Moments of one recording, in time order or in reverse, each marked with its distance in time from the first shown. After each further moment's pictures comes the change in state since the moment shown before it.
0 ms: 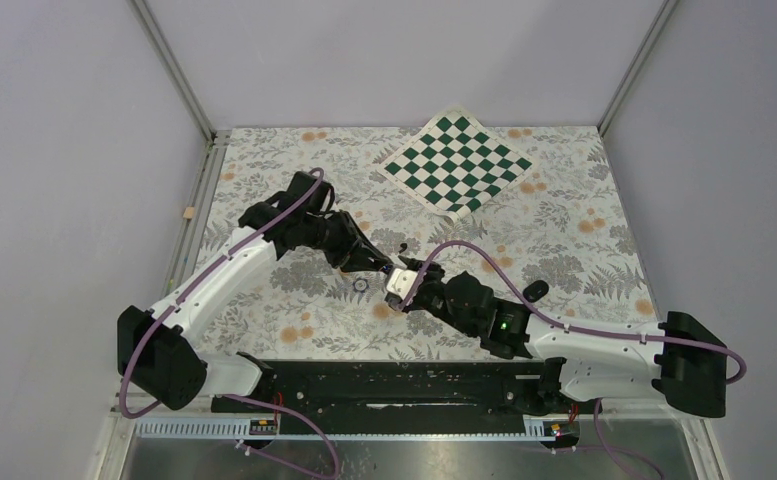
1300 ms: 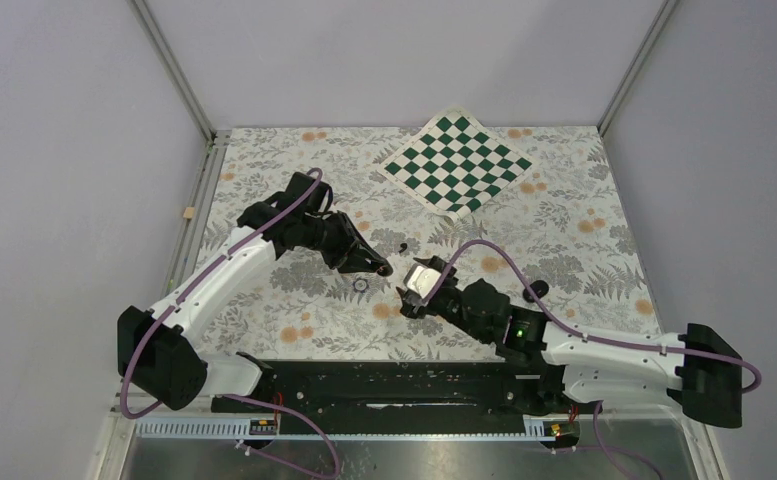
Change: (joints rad) left arm 0.019 0.000 -0.003 -0.024 -0.011 0.026; right arm 0.002 -0.157 -0.082 -0.032 0.032 0.146
